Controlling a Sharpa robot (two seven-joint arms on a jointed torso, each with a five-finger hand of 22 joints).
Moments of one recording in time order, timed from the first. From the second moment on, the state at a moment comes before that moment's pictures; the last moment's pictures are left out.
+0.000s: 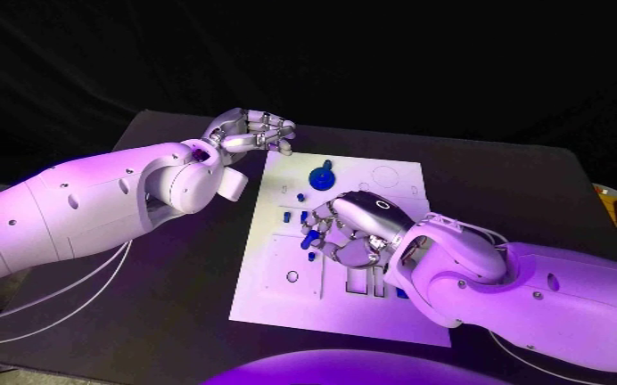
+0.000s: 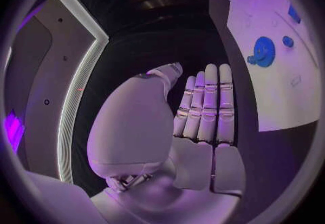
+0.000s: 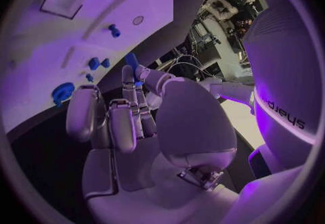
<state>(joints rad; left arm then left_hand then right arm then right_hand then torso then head) 1.18 -0.88 -0.01 1.48 -0.17 -0.21 0.28 1.46 -0.24 0.45 0.23 0.18 0.90 0.21 0.29 0.26 1.05 0.15 0.30 0.09 1.04 0.08 0.55 0.36 0.17 0.90 0.19 0.54 0.34 1.10 -0.77 -0.15 1.87 -1.54 -0.45 -0.15 1.31 -0.11 0.64 0.00 0.05 1.01 0.14 0.25 0.36 1.18 0.07 0.25 0.08 1.47 0.00 1.45 1.24 0.08 1.41 0.10 1.22 1.31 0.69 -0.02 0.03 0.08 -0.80</state>
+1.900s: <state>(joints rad) 1.18 -0.88 -0.01 1.48 -0.17 -0.21 0.28 1.46 -0.24 0.45 0.23 0.18 0.90 0.22 0.29 0.25 1.04 0.14 0.30 0.09 1.04 0.08 0.55 0.36 0.17 0.90 0.19 0.54 0.34 1.01 -0.65 -0.16 1.77 -1.64 -0.37 -0.18 1.29 -0.12 0.64 0.00 0.05 1.01 0.14 0.25 0.36 1.19 0.07 0.24 0.08 1.47 0.00 1.45 1.23 0.08 1.41 0.10 1.21 1.31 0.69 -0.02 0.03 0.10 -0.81</state>
